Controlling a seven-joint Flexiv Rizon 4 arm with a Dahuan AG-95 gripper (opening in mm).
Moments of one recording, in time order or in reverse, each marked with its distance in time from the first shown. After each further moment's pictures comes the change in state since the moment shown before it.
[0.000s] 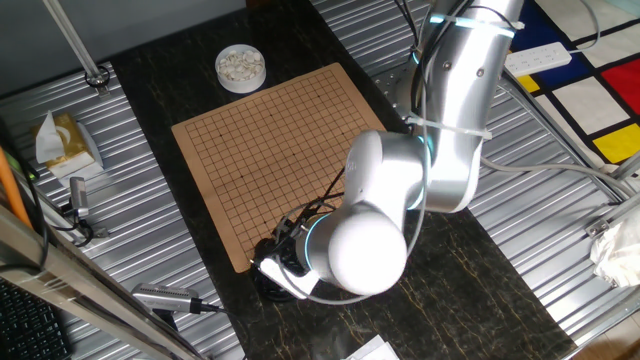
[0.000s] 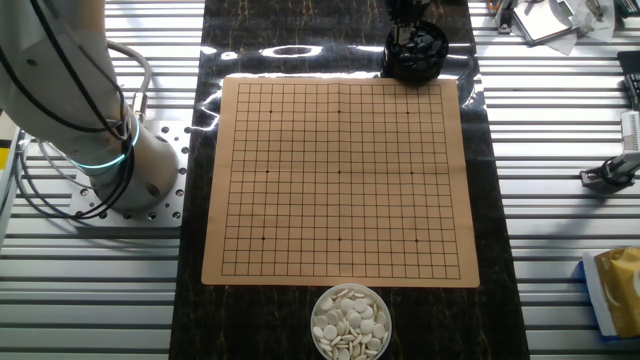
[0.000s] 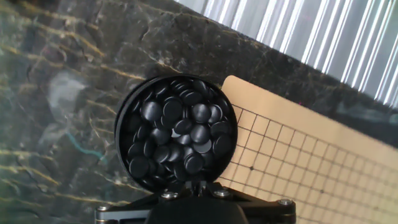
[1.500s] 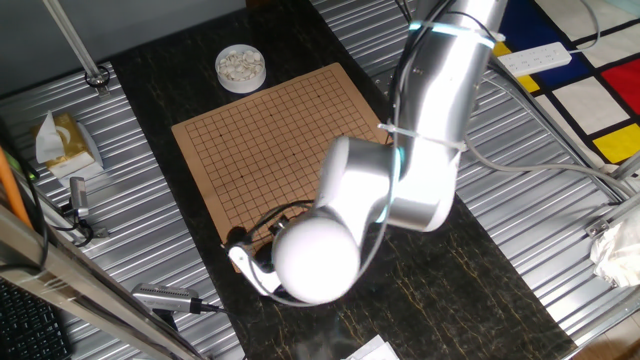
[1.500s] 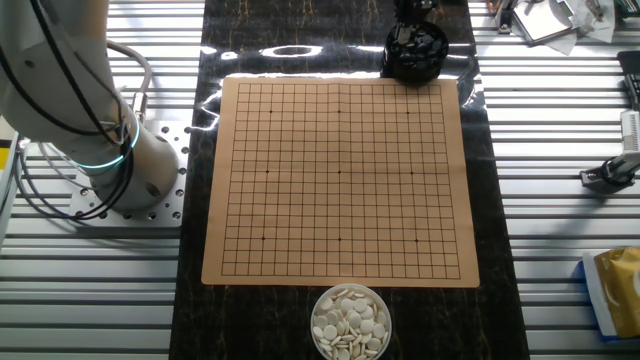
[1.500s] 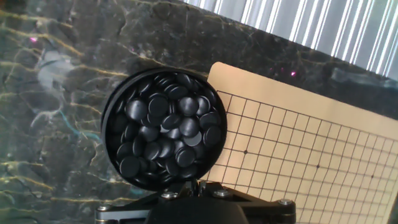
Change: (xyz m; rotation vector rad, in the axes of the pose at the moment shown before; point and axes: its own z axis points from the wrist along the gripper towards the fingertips) arm -0.001 0.001 0.000 -0.079 0.095 0.224
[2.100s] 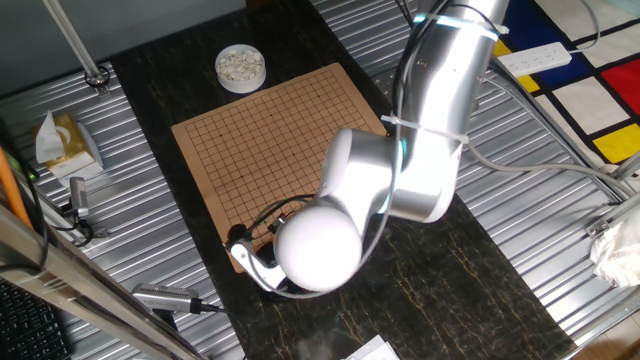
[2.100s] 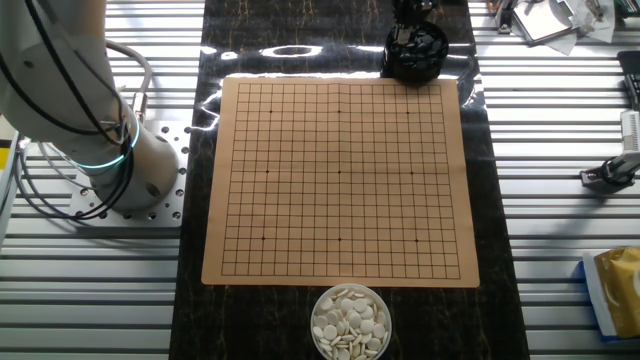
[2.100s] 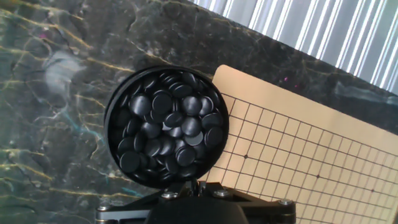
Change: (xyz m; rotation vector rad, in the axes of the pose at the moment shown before) arm 0.004 -0.009 0.010 -0.024 -0.014 -0.045
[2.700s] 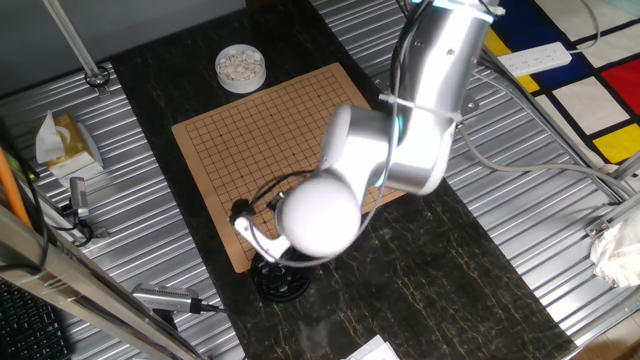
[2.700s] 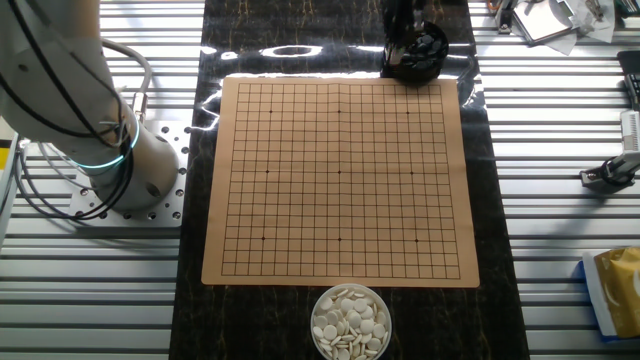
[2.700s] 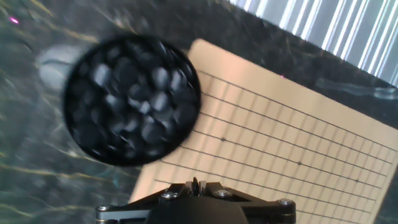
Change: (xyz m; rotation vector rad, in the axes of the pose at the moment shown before) arm 0.042 -0.043 0.026 0.035 0.006 -0.045
